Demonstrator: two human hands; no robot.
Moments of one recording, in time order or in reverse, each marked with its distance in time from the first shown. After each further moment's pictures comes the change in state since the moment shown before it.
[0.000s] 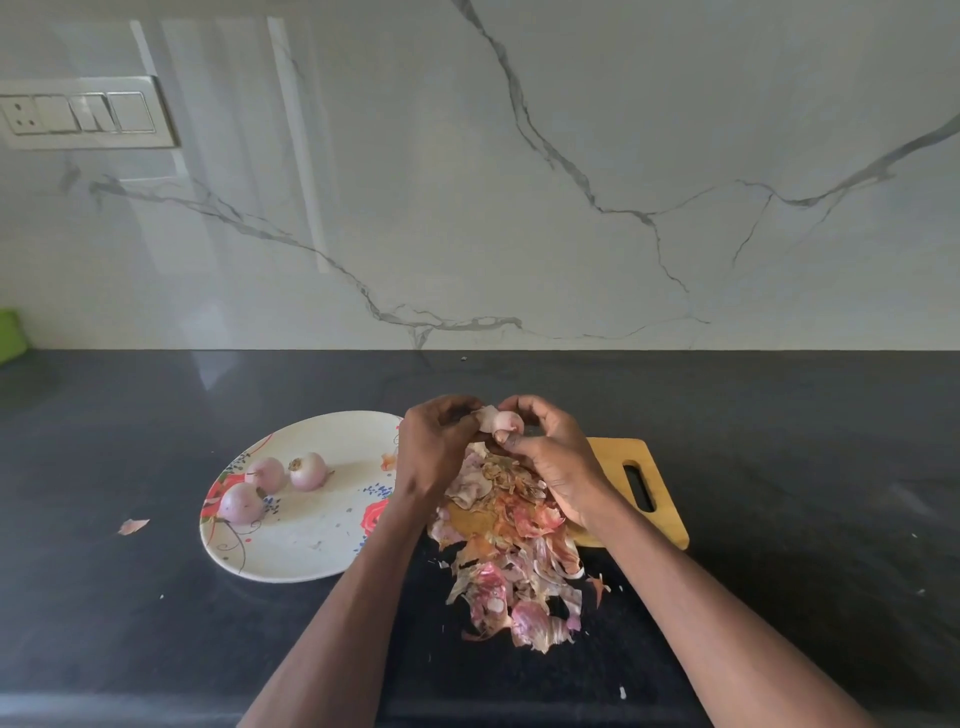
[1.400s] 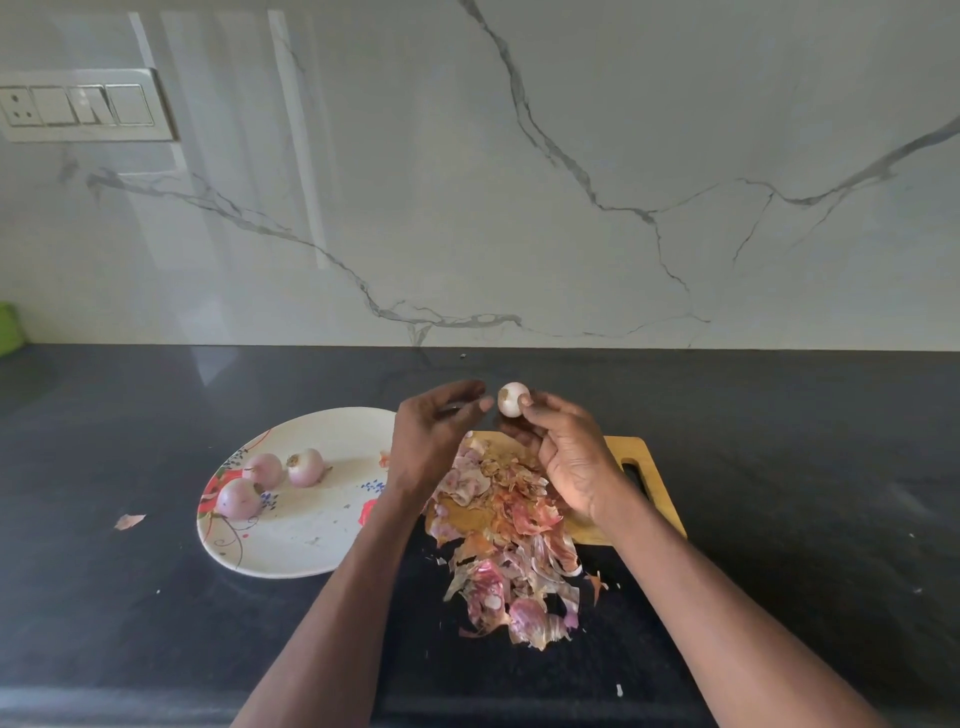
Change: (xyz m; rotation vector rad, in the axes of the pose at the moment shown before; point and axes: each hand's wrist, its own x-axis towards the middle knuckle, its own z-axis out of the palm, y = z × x) left_hand -0.001 0.009 -0.006 -0.035 0.002 0.080; right_hand -0.004 -0.018 -0.008 0.557 -0.042 0.103
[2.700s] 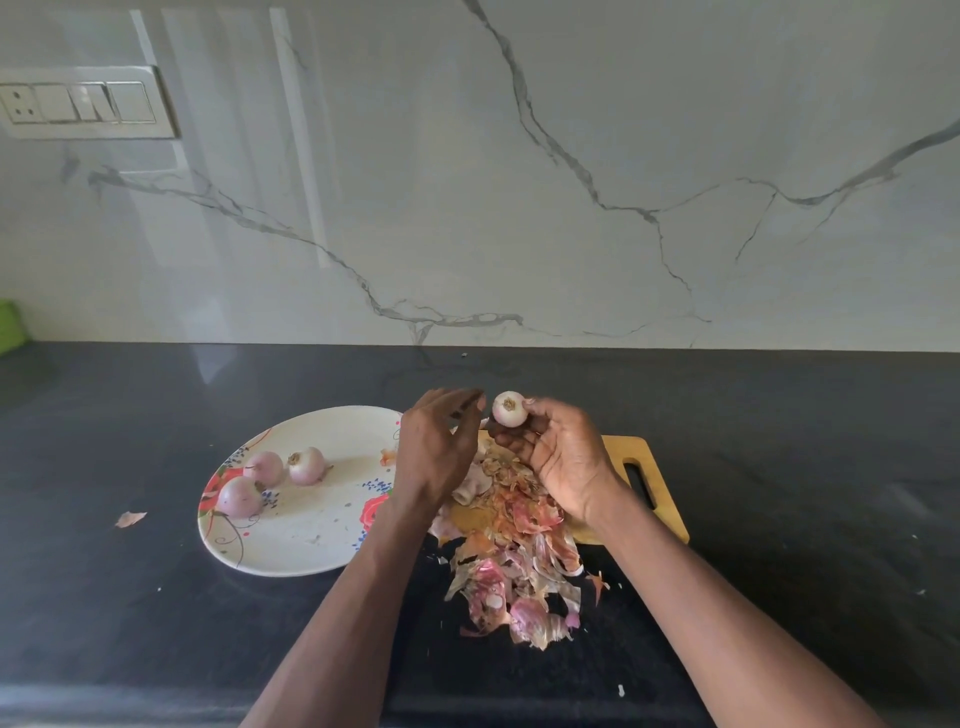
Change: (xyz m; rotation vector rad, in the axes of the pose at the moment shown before) left_hand -0.008 -0.002 0.006 0.405 0.110 0.288; right_hand -0.006 0.000 0.010 0.136 0.017 0.087
